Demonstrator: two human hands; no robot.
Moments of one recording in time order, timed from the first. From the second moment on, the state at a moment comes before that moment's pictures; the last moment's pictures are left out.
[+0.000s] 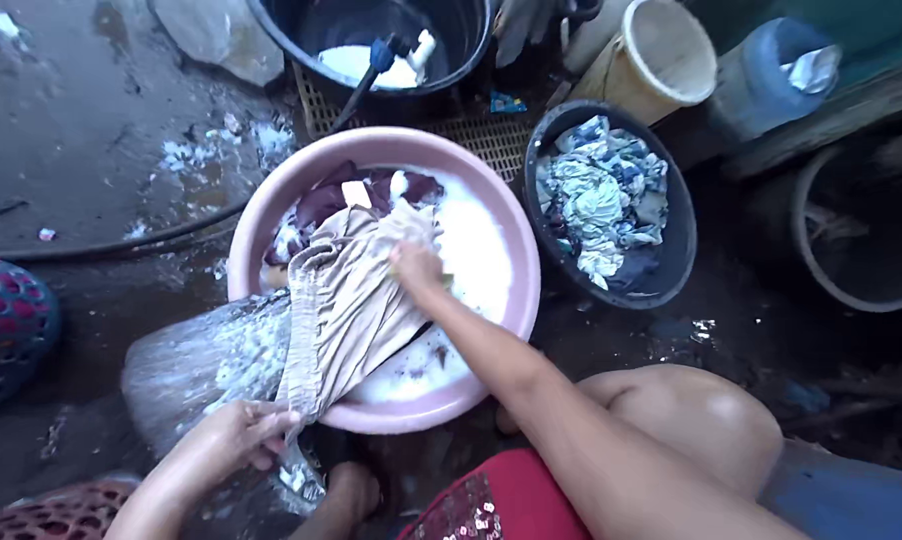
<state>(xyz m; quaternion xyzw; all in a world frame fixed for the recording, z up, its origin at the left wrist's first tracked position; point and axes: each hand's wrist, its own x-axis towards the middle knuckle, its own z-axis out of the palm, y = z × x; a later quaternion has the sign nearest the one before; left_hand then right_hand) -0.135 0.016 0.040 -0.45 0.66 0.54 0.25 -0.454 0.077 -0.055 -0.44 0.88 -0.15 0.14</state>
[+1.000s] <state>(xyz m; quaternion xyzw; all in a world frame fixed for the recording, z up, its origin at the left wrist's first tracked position) -0.113 -0.002 0.022 -0.34 0.75 0.54 0.20 -0.337 0.092 -0.014 -0.57 0.74 -0.33 0.11</state>
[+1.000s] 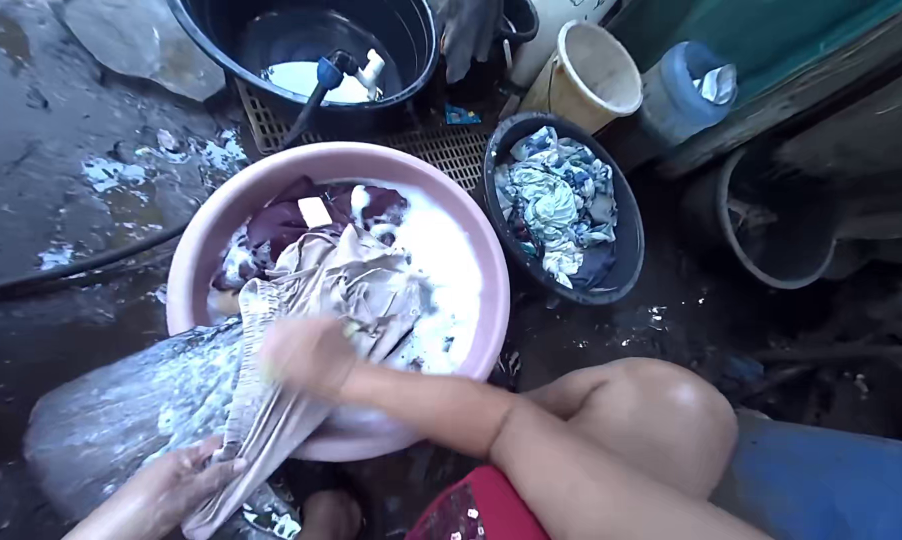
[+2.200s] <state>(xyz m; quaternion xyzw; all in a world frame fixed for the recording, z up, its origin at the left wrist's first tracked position) -0.098 0.000 0.017 -0.43 0.75 0.47 0.14 -0.475 0.112 -0.080 -0.46 0.87 -0.17 0.08</state>
